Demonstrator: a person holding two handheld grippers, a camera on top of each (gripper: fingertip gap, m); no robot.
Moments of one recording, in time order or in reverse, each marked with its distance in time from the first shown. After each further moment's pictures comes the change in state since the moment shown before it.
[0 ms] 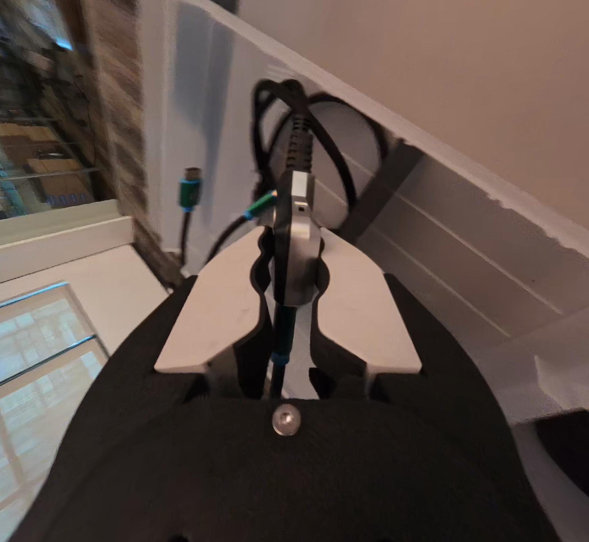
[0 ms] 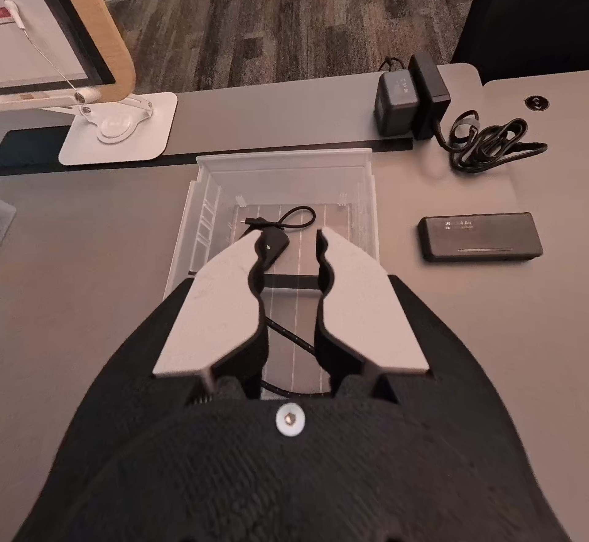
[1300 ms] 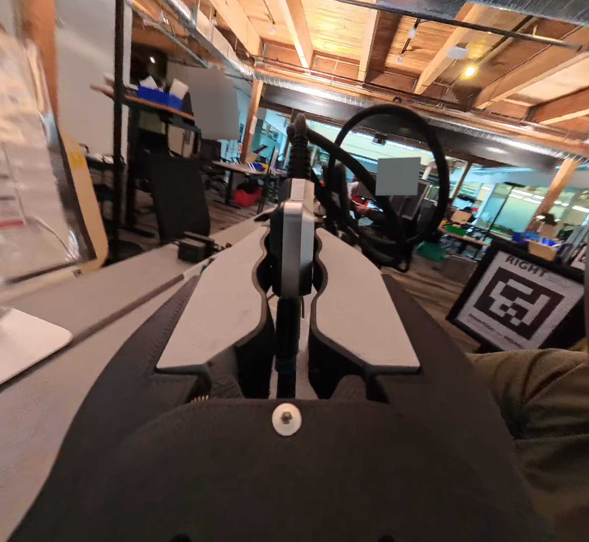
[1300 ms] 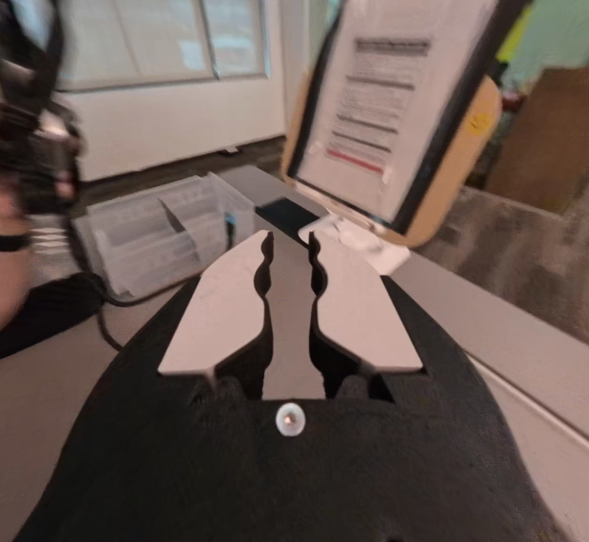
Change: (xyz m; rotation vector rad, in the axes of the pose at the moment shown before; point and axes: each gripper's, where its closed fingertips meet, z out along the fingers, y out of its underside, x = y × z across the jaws) left arm -0.003 -0.149 -0.292 1.578 0.864 -0.741; right arm -0.232 -0.039 -0.038 0.450 -0.717 -0.426
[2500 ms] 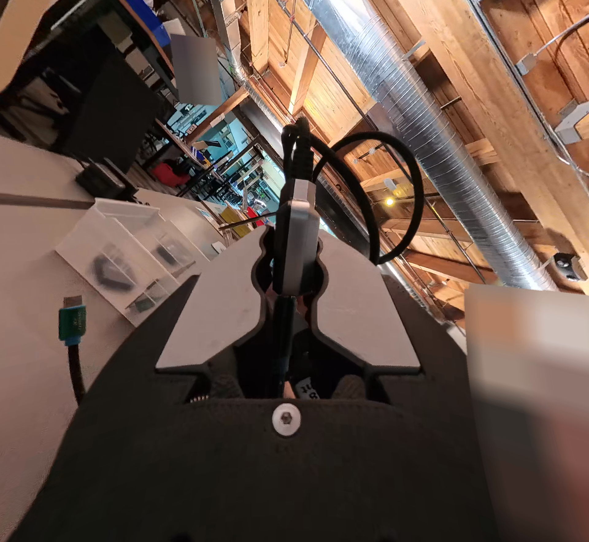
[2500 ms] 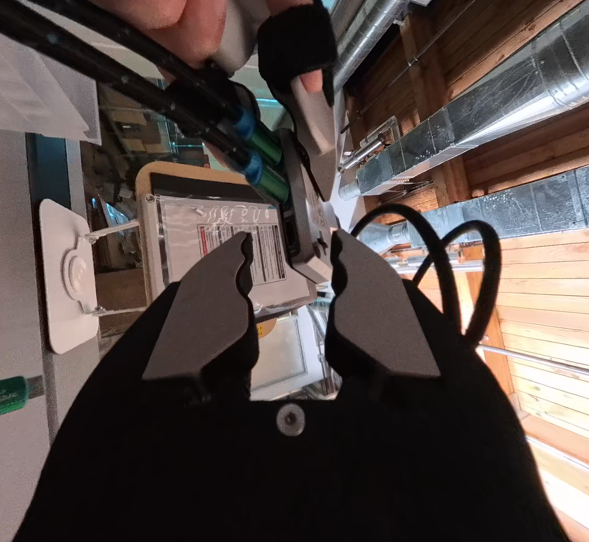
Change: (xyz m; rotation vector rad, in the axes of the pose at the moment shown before) left arm -0.051 0.063 0.039 0.129 0.058 -0.654; right arm -0.137 0.019 0.084 0.244 0.513 -1.657
